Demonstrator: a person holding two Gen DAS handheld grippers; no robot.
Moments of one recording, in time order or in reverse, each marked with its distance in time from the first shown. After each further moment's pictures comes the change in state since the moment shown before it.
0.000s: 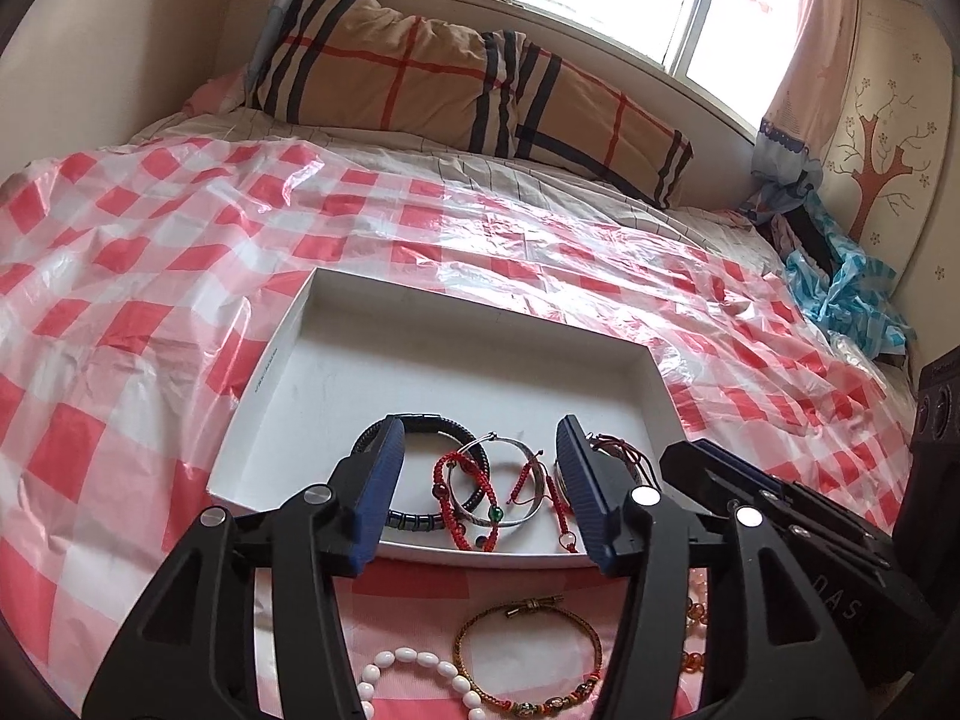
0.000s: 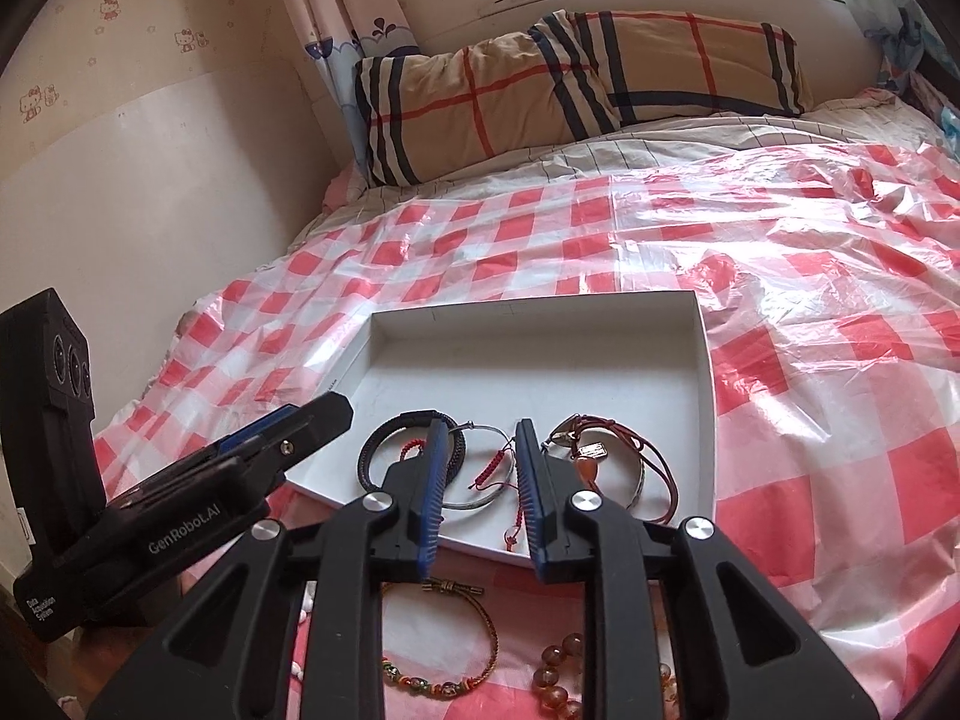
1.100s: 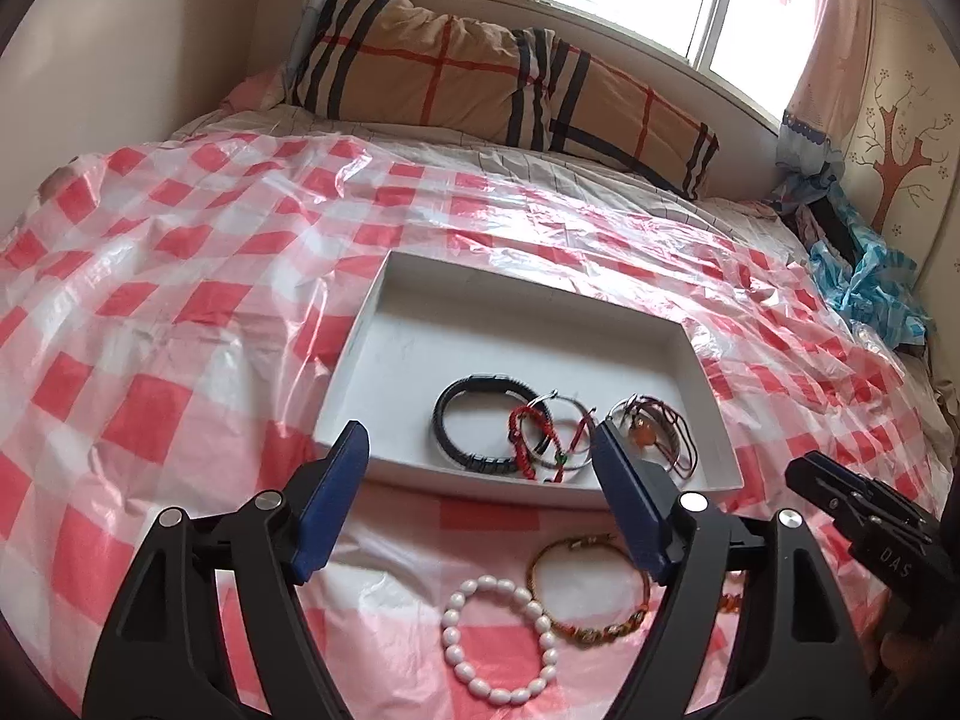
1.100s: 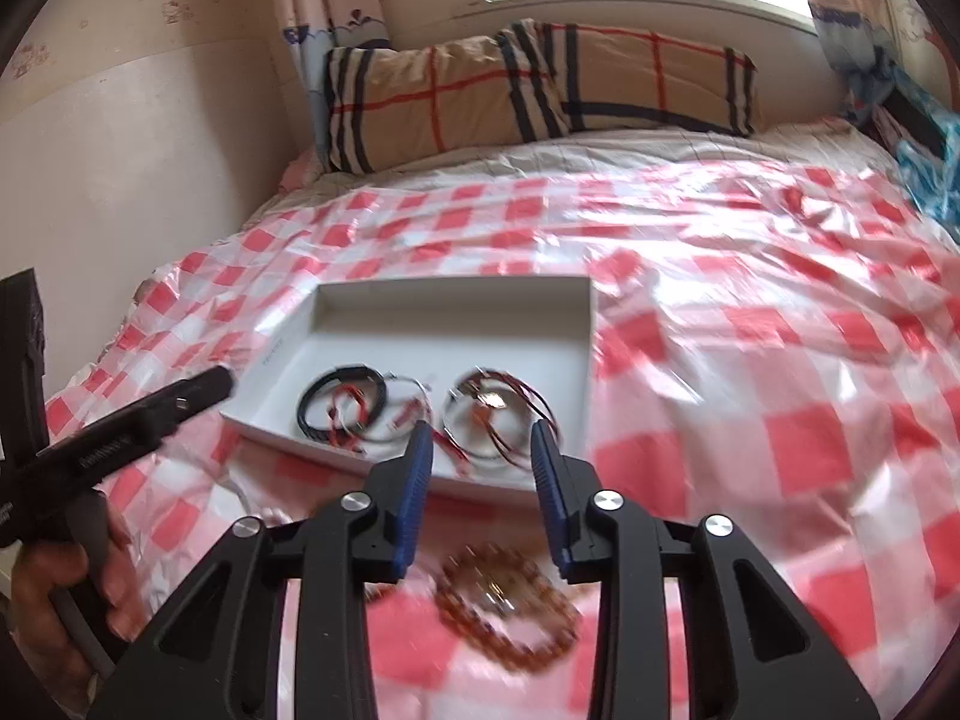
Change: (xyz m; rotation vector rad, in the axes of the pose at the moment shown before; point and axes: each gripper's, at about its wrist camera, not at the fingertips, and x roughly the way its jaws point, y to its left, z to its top) left arm -0.042 0.030 -0.015 -0.004 0.035 0.075; right arm -0.059 -0.031 -0.032 -0.015 0.032 -0.150
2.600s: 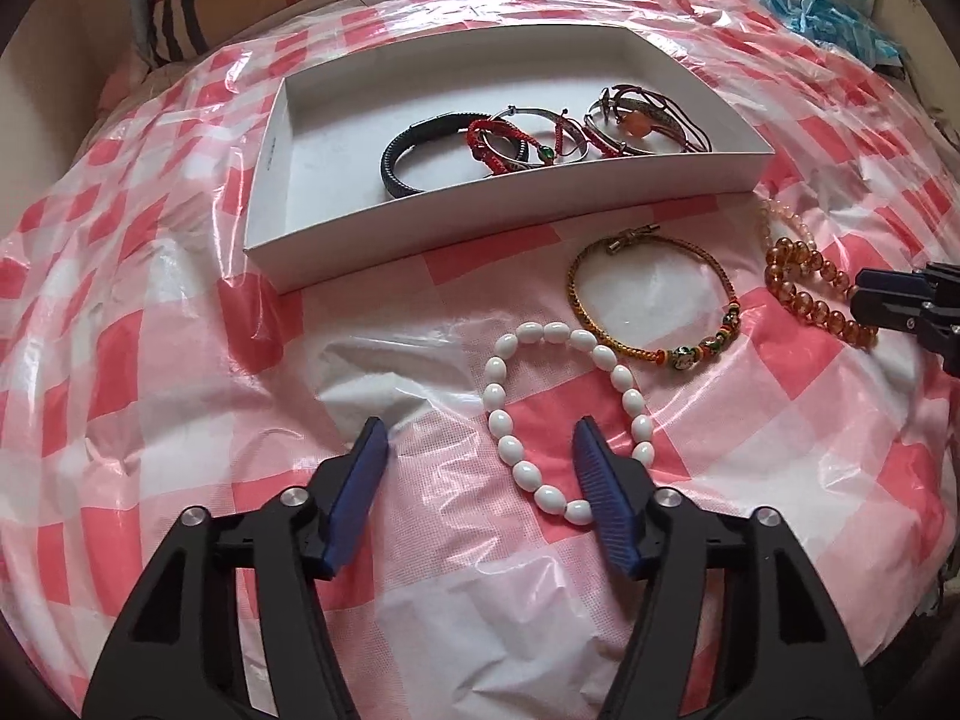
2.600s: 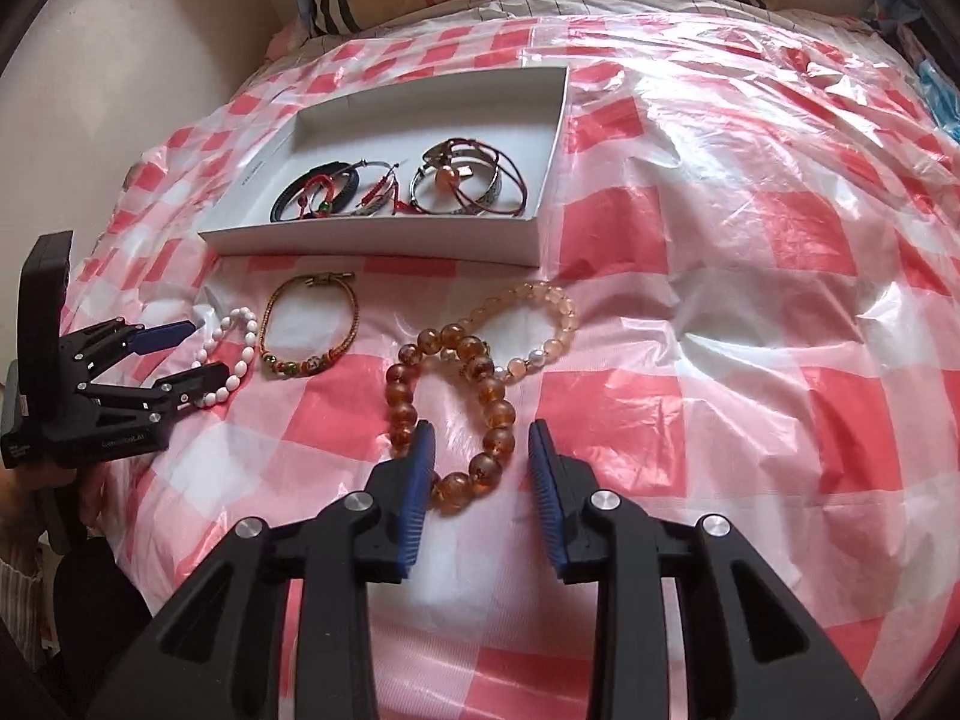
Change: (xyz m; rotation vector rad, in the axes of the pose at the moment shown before) left arm 0.032 -0.008 -0.065 0.436 0.410 0.049; right arm 0.015 -0.012 -0.059 -0.018 0.343 0.024
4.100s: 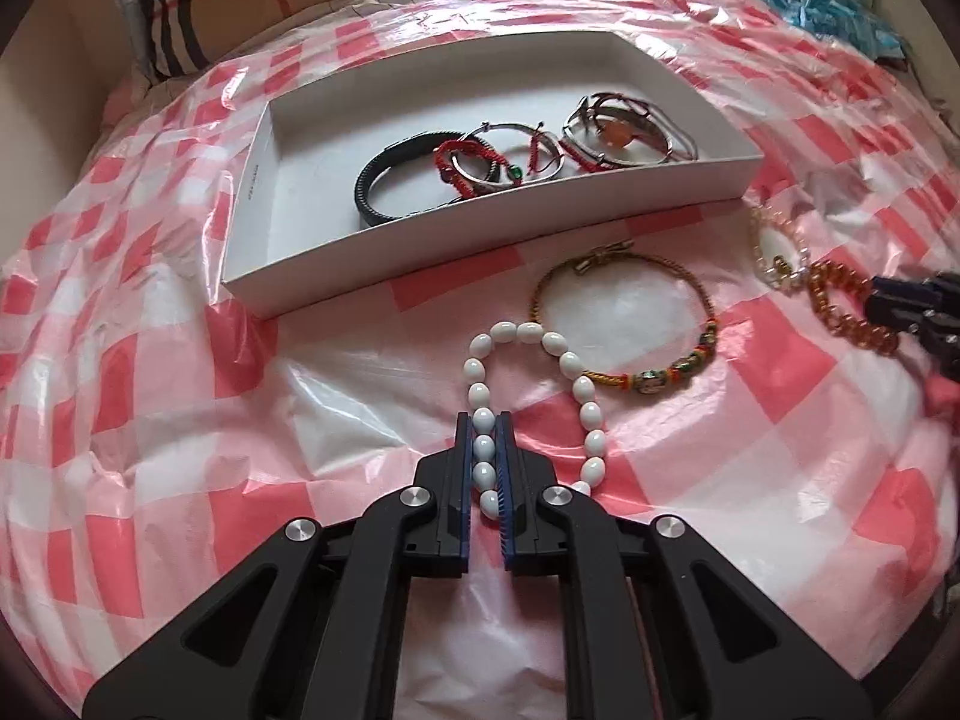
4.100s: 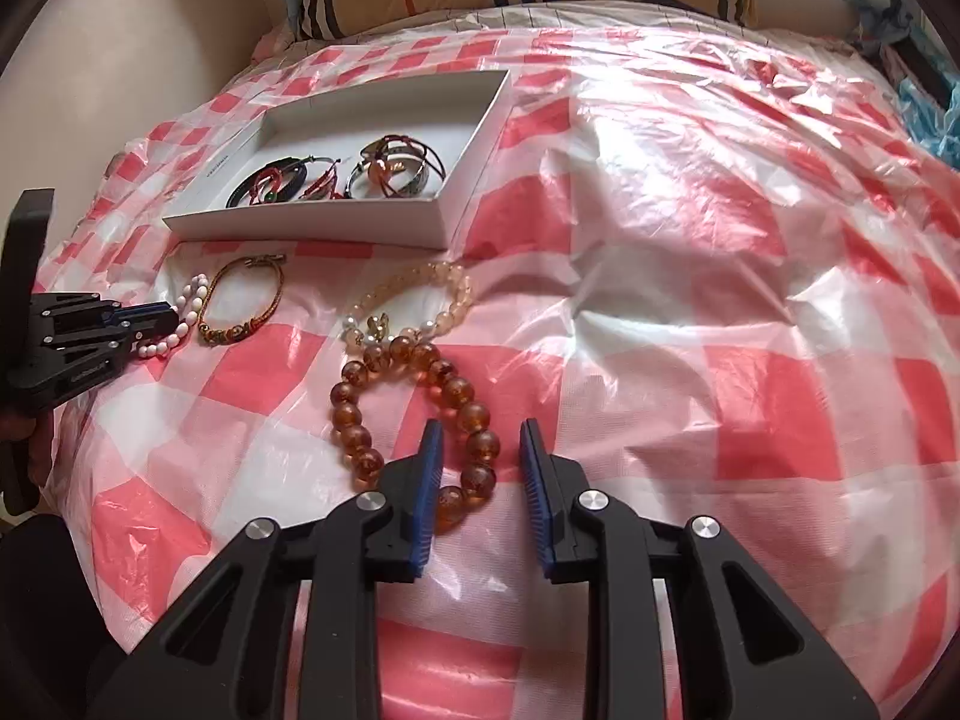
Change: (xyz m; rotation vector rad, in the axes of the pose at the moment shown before) left arm -0.005 -0.019 0.009 0.000 -0.025 -0.012; right arm -0.010 -0.040 -0.017 -0.008 -0.041 -0.035
